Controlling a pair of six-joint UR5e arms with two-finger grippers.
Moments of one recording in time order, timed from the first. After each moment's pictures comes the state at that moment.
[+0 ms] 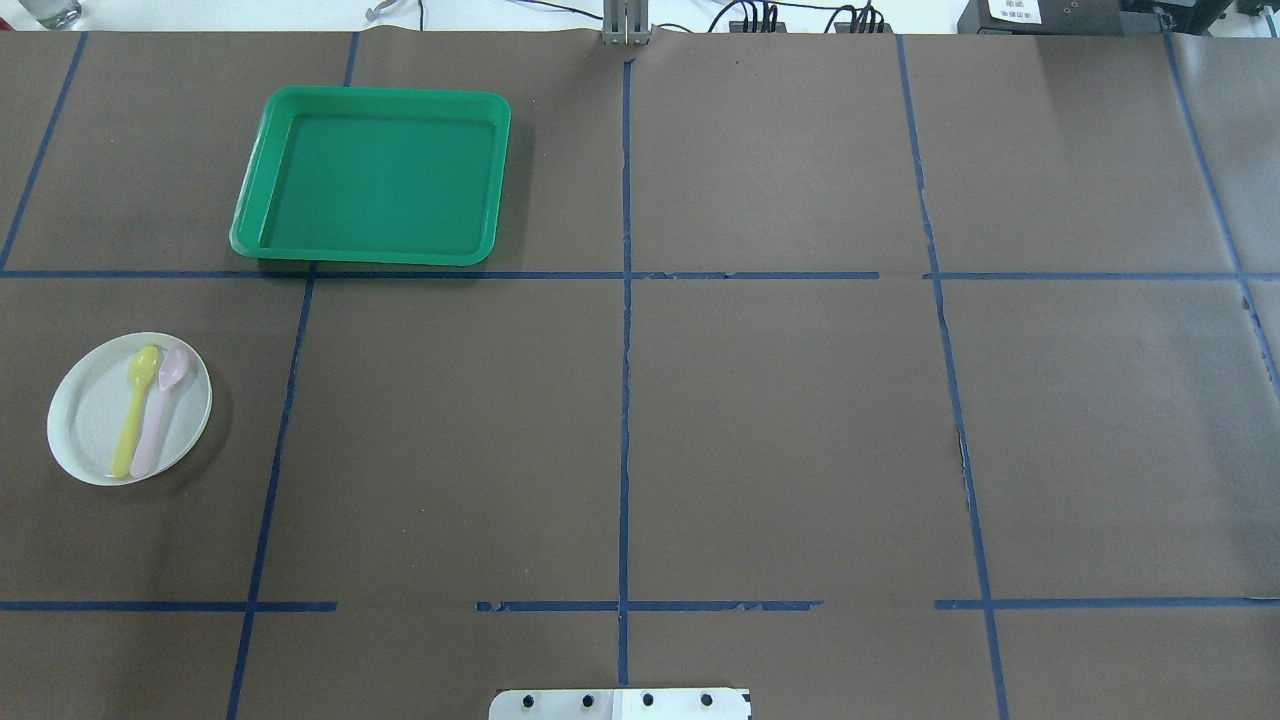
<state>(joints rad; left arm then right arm) -1.57 -1.49 -1.60 -1.71 -2.36 0.07 1.58 -1.65 1.61 -1.53 2.28 0.02</state>
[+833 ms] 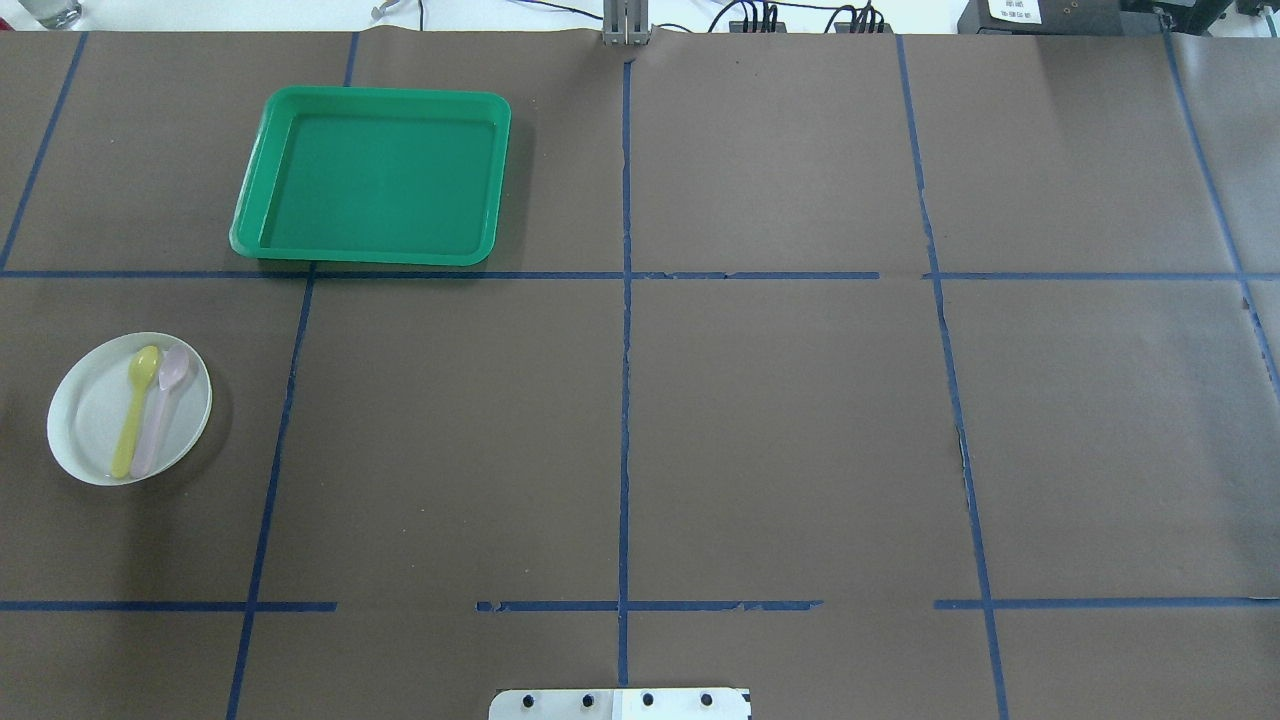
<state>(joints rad) -1.33 -1.50 -1.45 -2.24 -2.38 -0.36 1.58 -1.65 1.61 -1.53 2.28 0.02</state>
